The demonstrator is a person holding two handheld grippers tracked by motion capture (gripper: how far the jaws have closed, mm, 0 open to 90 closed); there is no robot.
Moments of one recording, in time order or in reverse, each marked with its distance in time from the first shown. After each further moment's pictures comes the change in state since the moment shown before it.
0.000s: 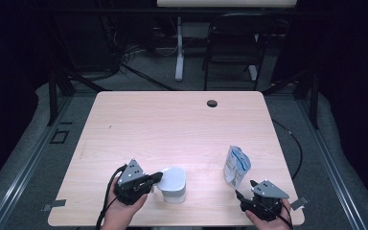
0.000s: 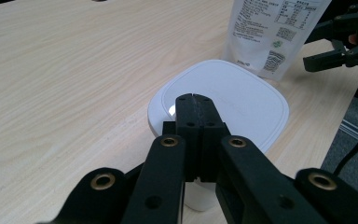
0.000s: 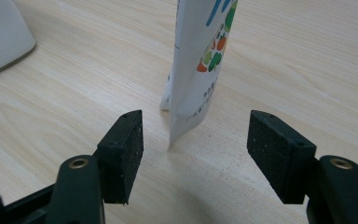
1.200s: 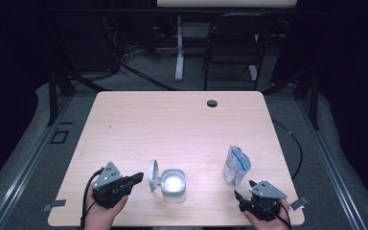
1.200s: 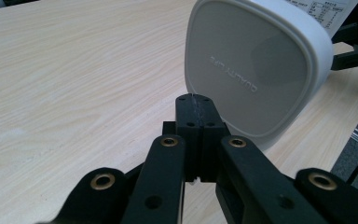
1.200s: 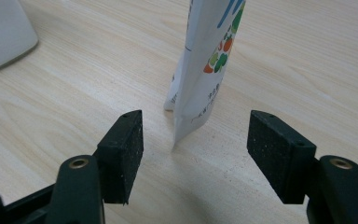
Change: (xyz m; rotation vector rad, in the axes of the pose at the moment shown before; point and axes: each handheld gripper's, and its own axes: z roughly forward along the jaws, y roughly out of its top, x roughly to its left) left arm 0.024 -0.021 -0.036 -0.026 0.062 -0.041; right arm 0.004 0.002 0.001 0.004 -0.007 -0.015
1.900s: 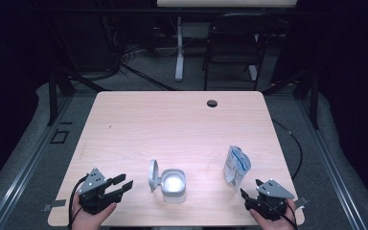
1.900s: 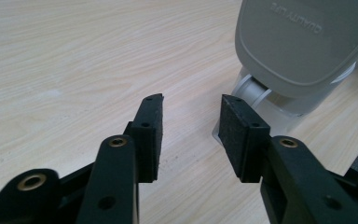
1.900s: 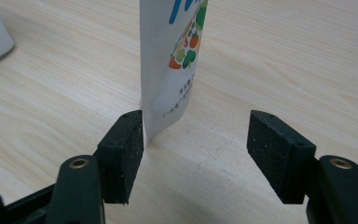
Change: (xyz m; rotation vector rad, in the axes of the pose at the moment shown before) left arm 0.024 -0.034 -0.017 -0.008 0.045 -0.058; right arm -0.013 -0.004 -0.006 -0.011 -0.040 0.028
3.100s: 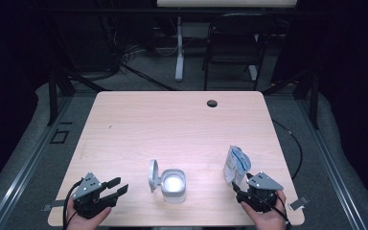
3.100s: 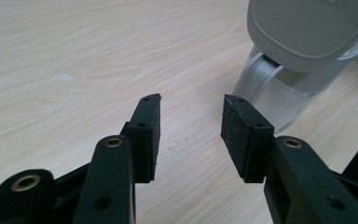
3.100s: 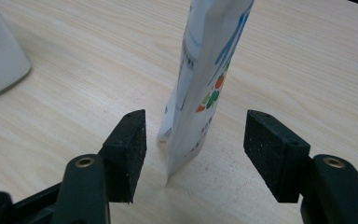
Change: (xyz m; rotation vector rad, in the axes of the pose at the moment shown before) left arm 0.008 -0.016 -0.009 0.008 0.012 -0.003; right arm 0.013 0.024 0.013 -0.009 0.025 -0.032
